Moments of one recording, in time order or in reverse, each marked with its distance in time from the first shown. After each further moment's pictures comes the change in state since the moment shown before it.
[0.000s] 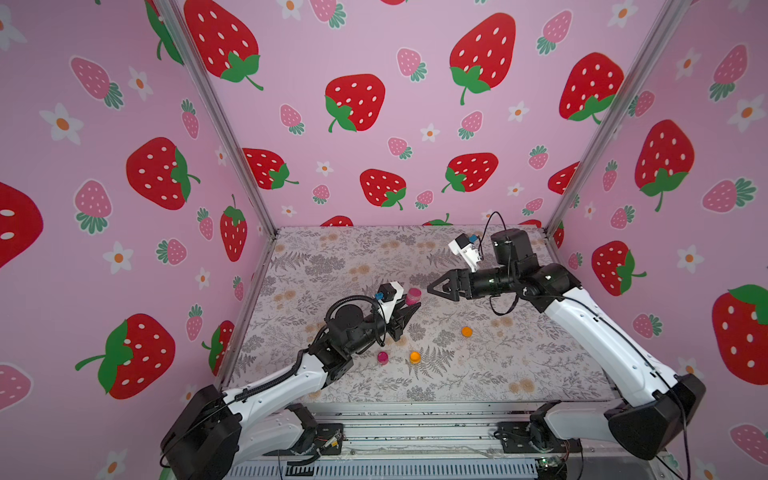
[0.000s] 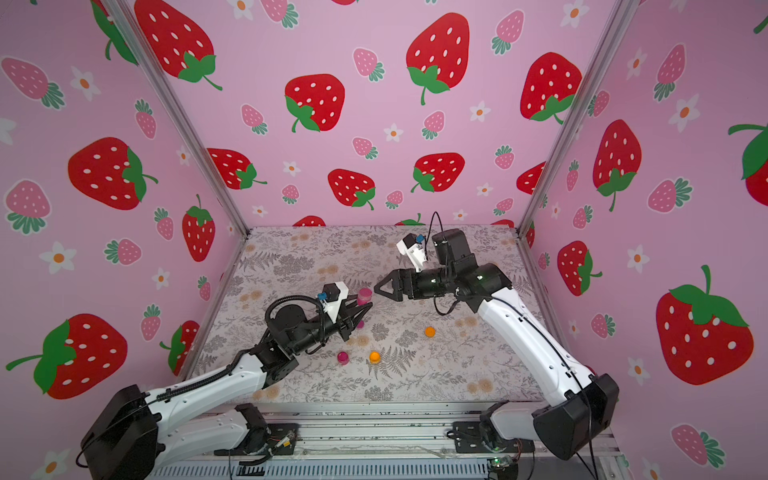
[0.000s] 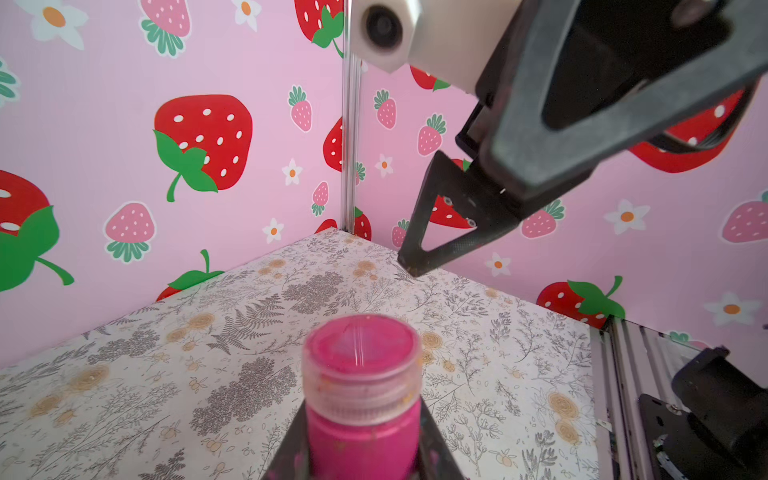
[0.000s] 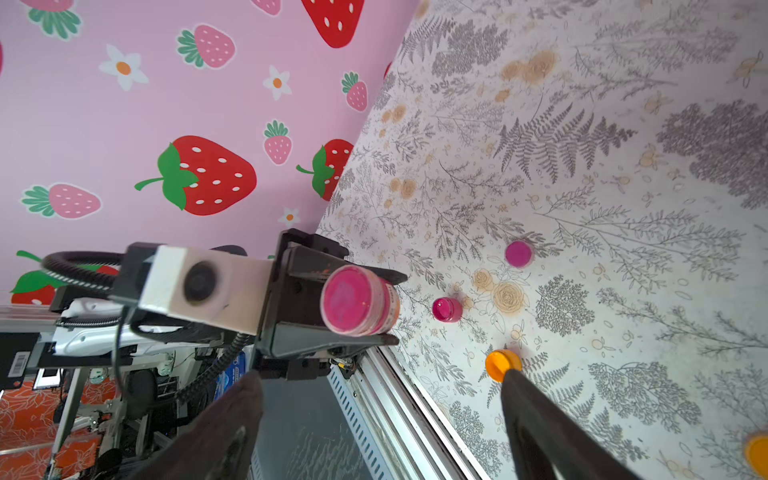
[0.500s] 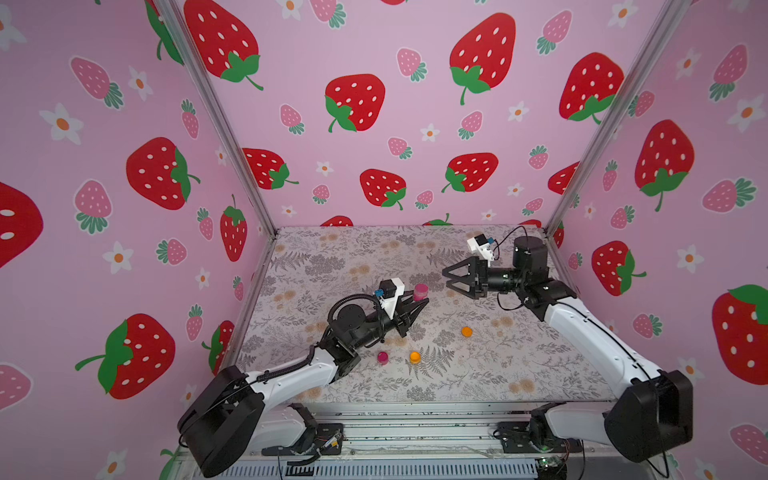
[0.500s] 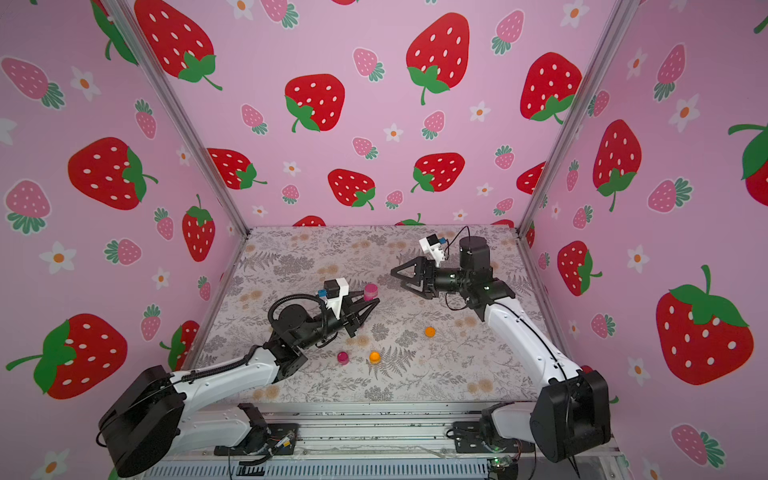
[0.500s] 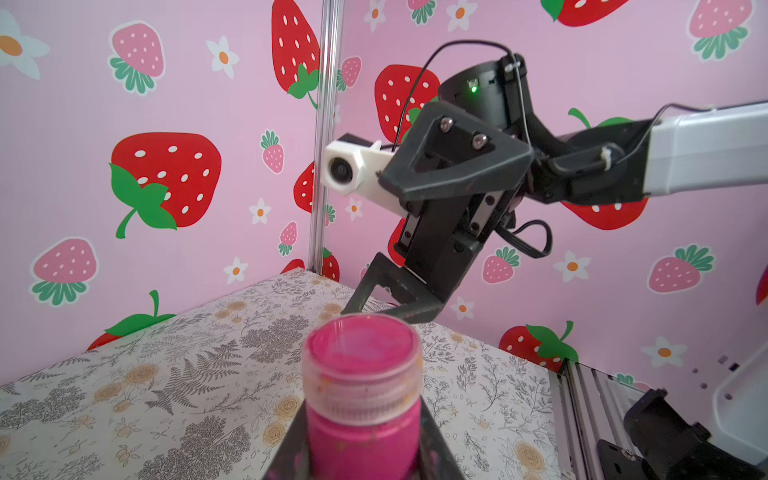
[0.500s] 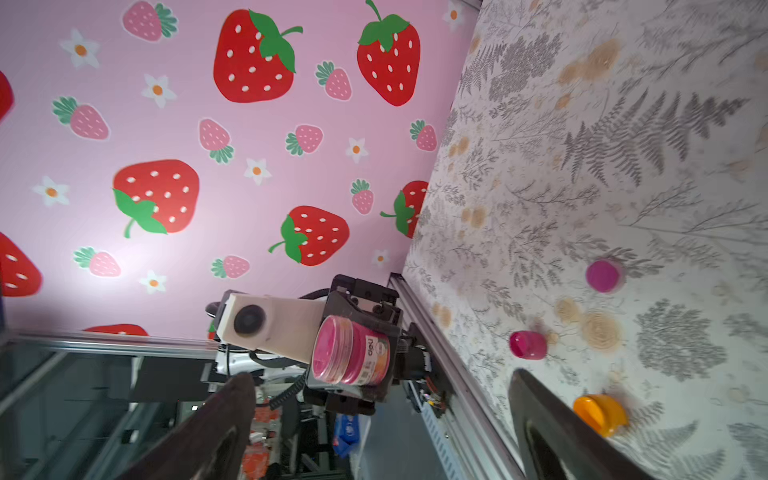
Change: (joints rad) left arm -0.001 0.124 0.000 0.282 0.071 -0.093; right arm -0.182 -0.002 -0.371 0.713 -0.359 0.605
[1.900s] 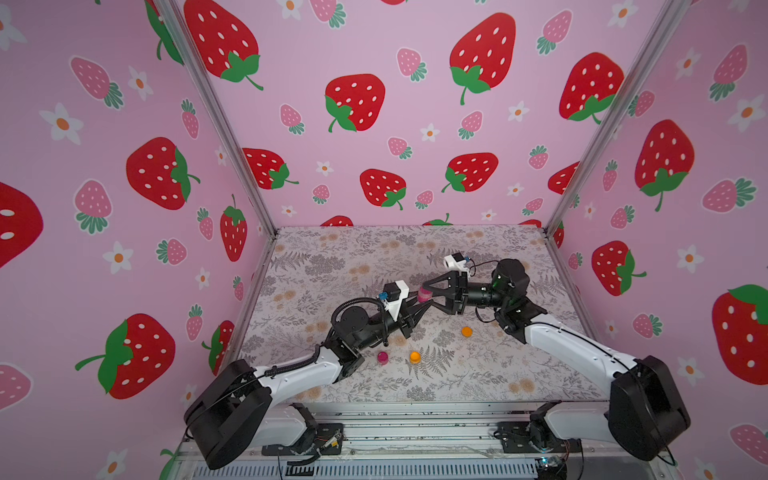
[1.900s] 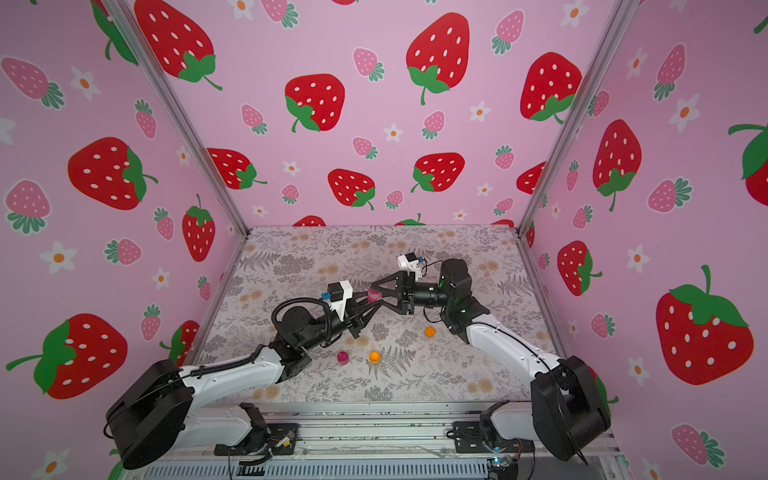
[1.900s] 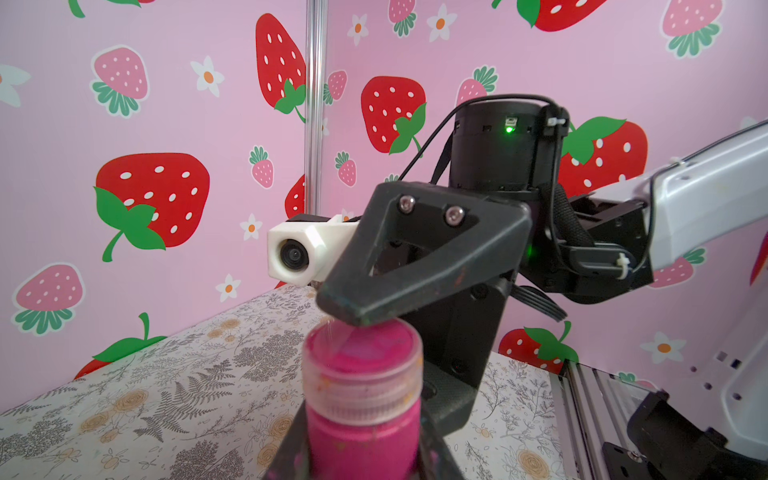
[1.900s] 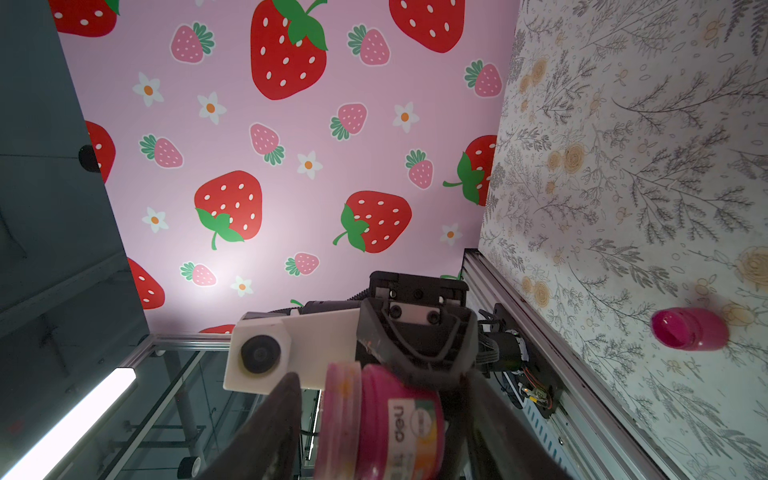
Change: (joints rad) left arm -0.031 0.031 0.003 0.058 -0.013 0.036; right arm 0.187 0.018 -0.192 0.516 0.084 0.500
